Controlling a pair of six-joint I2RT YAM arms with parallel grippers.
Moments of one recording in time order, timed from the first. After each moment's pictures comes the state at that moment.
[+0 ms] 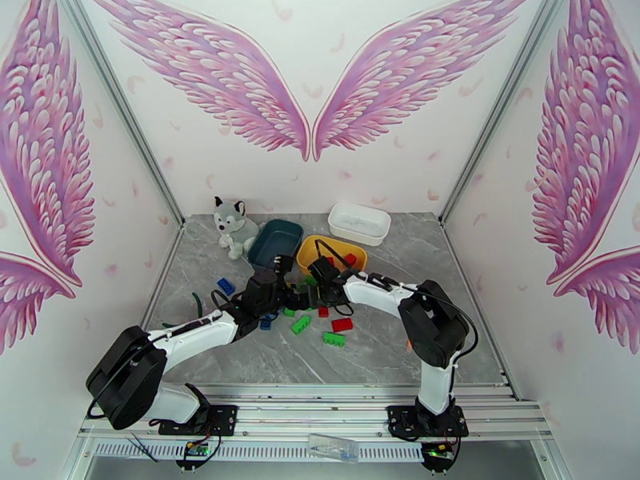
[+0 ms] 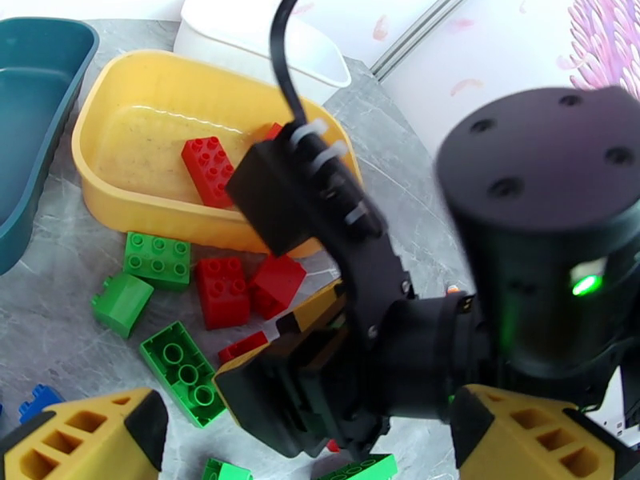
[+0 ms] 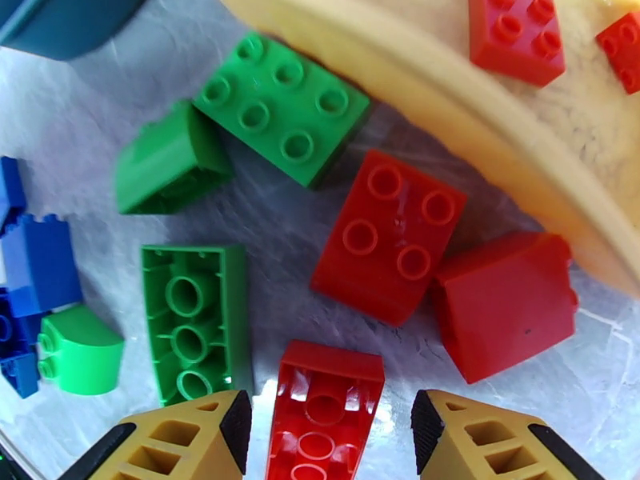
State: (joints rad) left arm -0.66 1.43 0.72 0.26 0.19 -0.58; right arm 0.68 1.91 1.28 -0.55 0.09 0.44
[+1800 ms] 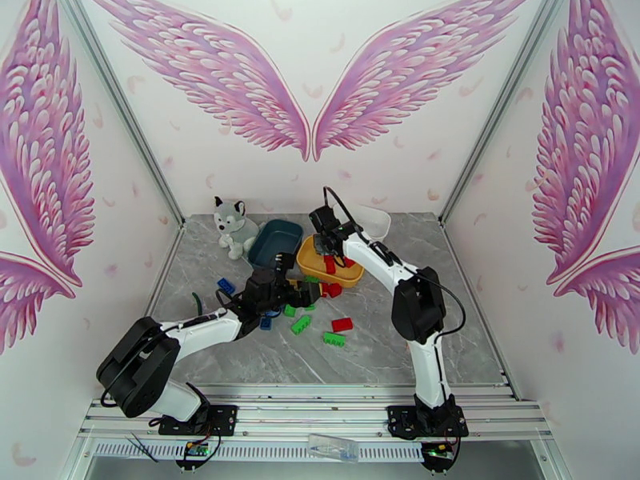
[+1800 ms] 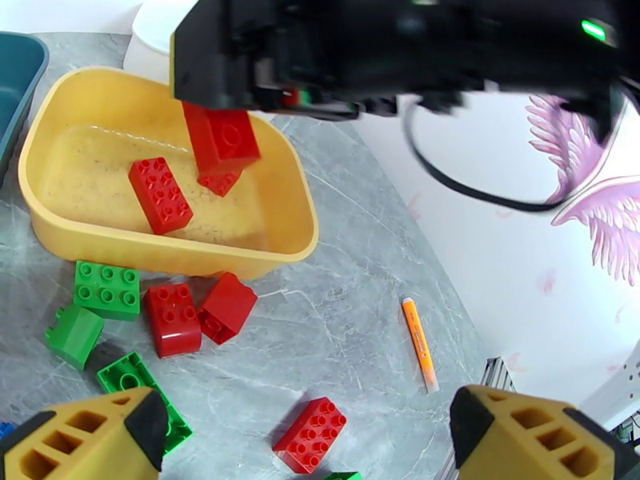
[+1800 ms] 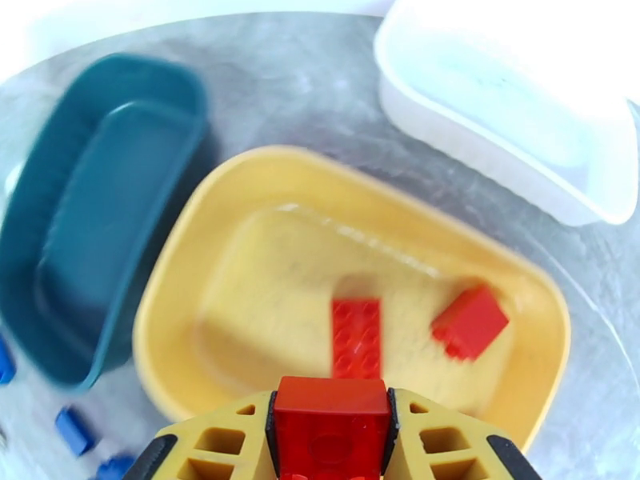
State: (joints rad) left arm -0.63 1.50 0.70 0.46 0.32 -0.63; right arm 0.52 2.19 2.00 -0.80 0.28 0.39
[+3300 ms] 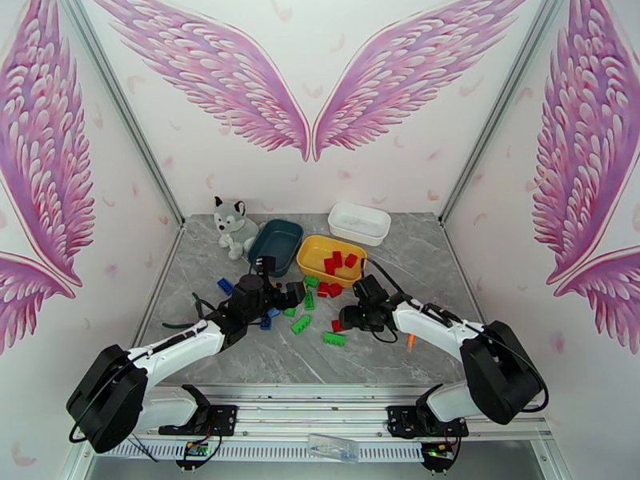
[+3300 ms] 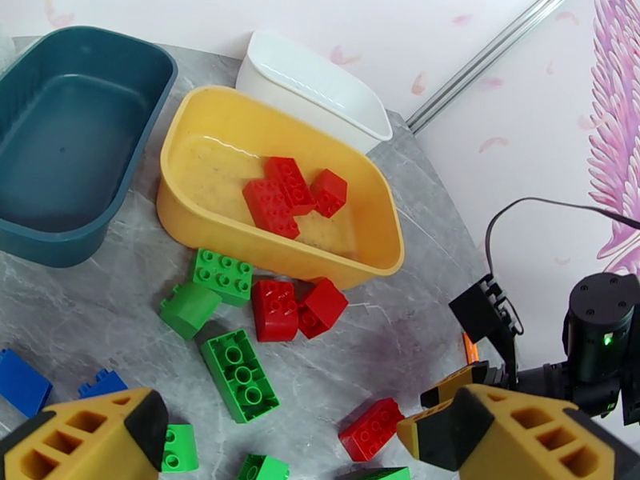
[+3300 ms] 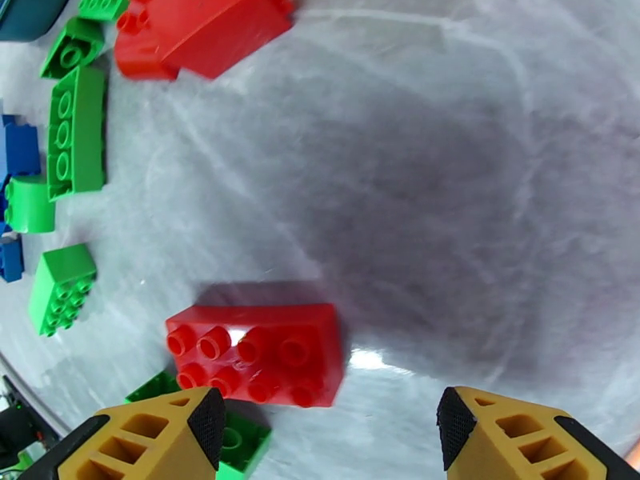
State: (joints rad) left arm -0.62 1.29 0.62 0.28 0.09 -0.63; right arm 0.53 1.47 0.77 -0.48 -0.12 0.54
